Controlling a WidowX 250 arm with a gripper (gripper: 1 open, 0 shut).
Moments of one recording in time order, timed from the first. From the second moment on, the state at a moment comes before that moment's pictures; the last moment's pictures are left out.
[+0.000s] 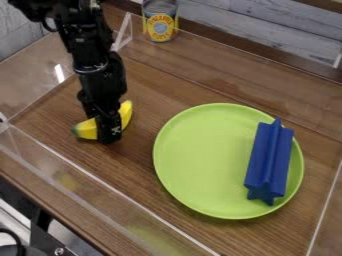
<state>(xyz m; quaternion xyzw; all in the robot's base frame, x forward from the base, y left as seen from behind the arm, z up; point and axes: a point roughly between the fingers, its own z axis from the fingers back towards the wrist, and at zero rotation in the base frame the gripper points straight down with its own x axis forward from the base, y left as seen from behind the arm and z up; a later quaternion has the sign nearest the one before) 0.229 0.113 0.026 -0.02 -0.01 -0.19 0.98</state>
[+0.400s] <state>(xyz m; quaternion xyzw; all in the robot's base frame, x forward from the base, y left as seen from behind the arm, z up) 0.228 0.110 0.029 -0.03 -0.01 -0.19 0.98</state>
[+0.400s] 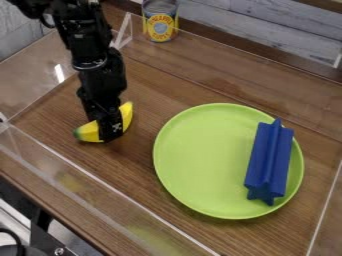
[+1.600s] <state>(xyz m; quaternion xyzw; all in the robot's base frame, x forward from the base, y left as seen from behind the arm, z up) 0.226 0.052 0.130 0.00 0.00 -0.08 1.00</state>
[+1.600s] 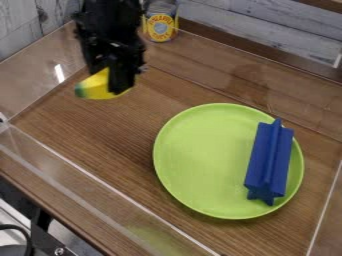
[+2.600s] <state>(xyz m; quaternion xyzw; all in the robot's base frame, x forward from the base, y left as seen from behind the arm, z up) 0.211 -0.038 0.145 -0.01 -0.02 -0.05 1.00</state>
